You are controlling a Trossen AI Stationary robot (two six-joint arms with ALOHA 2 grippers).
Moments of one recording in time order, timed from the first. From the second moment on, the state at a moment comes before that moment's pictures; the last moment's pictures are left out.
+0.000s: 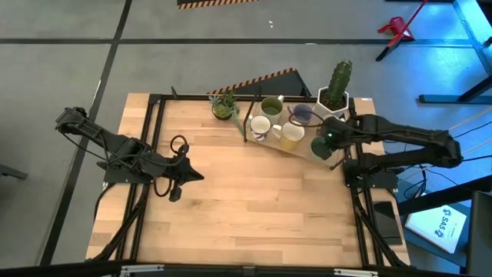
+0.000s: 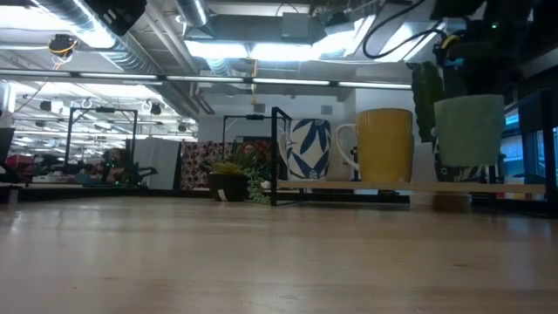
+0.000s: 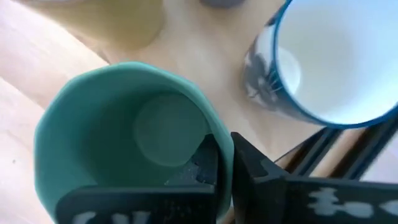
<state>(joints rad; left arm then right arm) -0.45 0.86 0.76 -0.44 -0.33 -0.33 -0.22 0.97 0.91 -1.23 0.22 0.63</state>
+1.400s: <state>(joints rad) -0.43 0.86 0.76 -0.43 -0.37 -0.34 -0.29 0.88 0.76 -1.17 0.23 0.70</state>
